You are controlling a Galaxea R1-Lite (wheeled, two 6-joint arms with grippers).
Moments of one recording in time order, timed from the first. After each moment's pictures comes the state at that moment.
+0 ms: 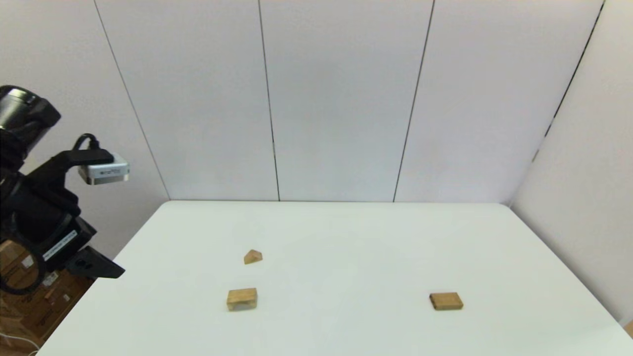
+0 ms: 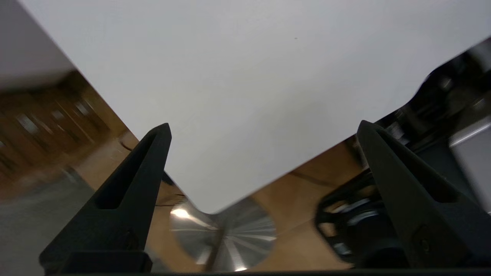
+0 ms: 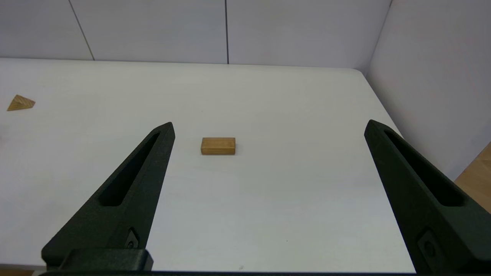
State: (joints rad) left arm 0.02 1.60 -1.39 1.00 -0.14 0.71; right arm 0.00 0.00 -0.01 0.03 0.01 -0.01
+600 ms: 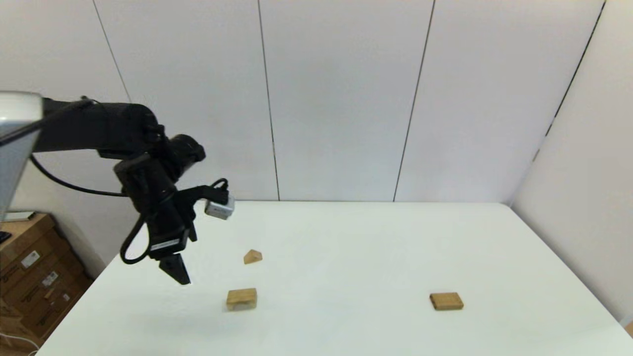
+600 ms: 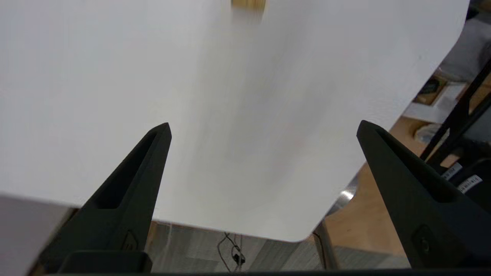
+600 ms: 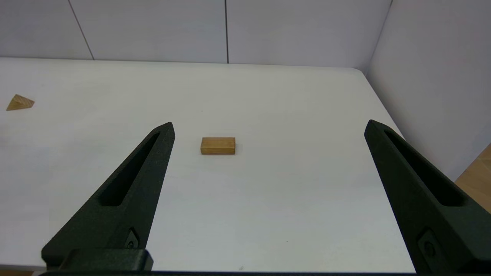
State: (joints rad) left arm -0.20 2.13 -1.73 1.14 -0.11 1.07; right arm 0.00 0.00 -0.01 0.03 0.01 -0.01
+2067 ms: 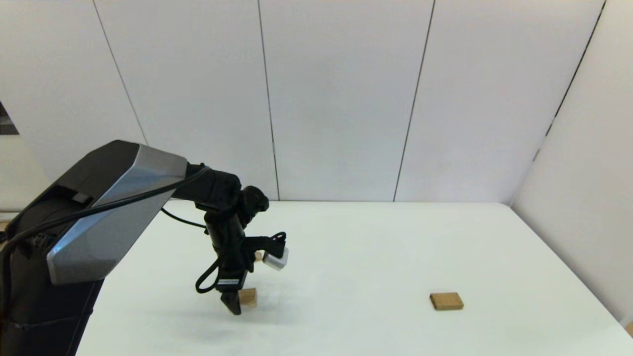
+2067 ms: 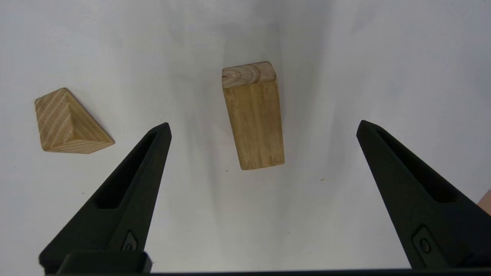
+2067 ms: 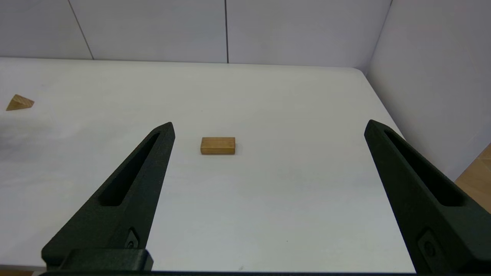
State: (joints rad) left arm -0.37 2.38 -1.64 0.83 -0.11 1.20; right arm 0.00 0.00 -0.01 0.03 0.01 -0.01
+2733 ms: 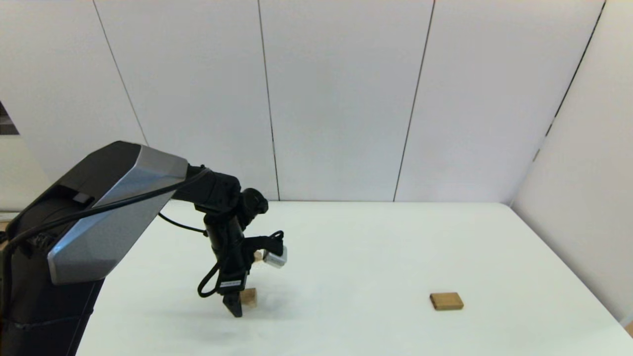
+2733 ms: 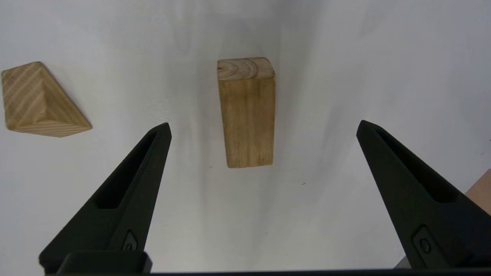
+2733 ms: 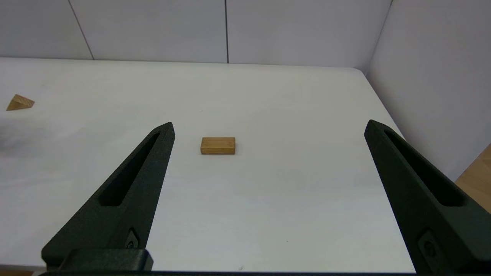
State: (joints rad) left arm -0.37 2.38 -1.62 0.83 -0.10 1.09; right arm 0.00 0.00 -0.01 0.03 0.01 -0.01
